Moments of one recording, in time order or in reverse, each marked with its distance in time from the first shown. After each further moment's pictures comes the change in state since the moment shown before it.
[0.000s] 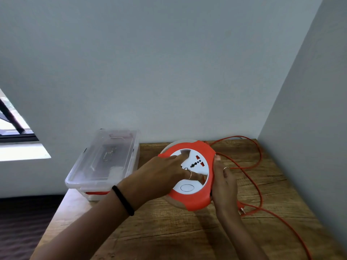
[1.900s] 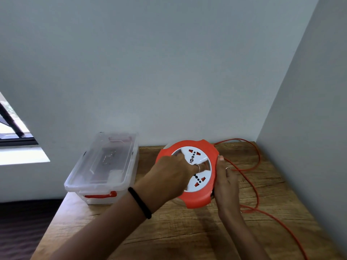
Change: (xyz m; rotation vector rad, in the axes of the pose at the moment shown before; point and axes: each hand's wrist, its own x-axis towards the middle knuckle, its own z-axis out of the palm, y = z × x) left_hand 0.017 0.017 -0.006 0.000 0.117 -0.144; right_hand 0.006 -0.004 -0.005 0.002 -0.021 0.007
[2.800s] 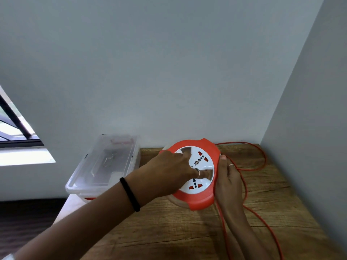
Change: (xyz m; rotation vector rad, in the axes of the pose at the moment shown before) left_hand 0.012 -0.010 -0.012 0.208 -0.085 0.179; right_hand 0.013 -0.013 -0.006 -0.118 0.020 -0.097
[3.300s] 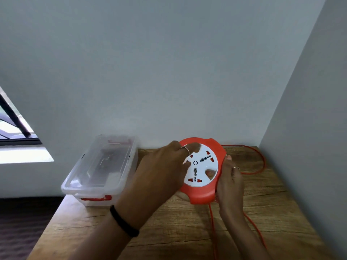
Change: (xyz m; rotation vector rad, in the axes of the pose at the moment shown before) left_hand -0.013 0.018 -0.026 -0.475 0.411 -0.466; right_hand 0.016 0.008 -0.007 0.055 0.083 0.139
